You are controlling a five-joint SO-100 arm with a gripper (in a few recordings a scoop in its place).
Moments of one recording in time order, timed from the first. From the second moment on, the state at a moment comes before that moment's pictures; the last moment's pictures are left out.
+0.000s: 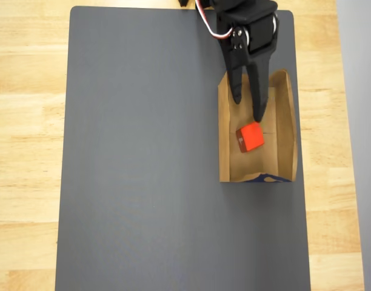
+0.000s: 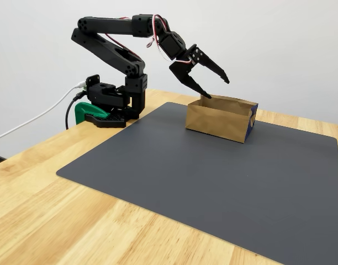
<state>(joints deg) -4.4 156.1 143.3 48.1 -14.2</state>
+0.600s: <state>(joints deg) 13.4 179.8 150.2 56.9 -11.2</state>
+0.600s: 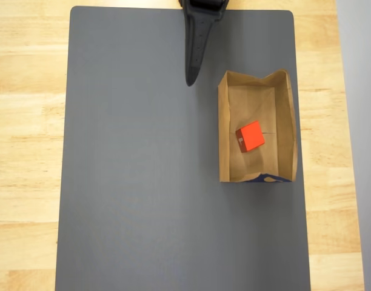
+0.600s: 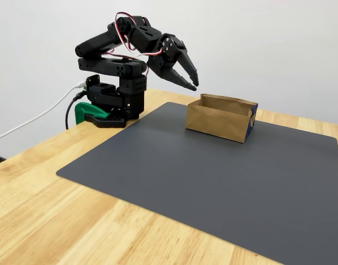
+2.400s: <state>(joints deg) 11.9 180.0 153.1 62.8 -6.6</state>
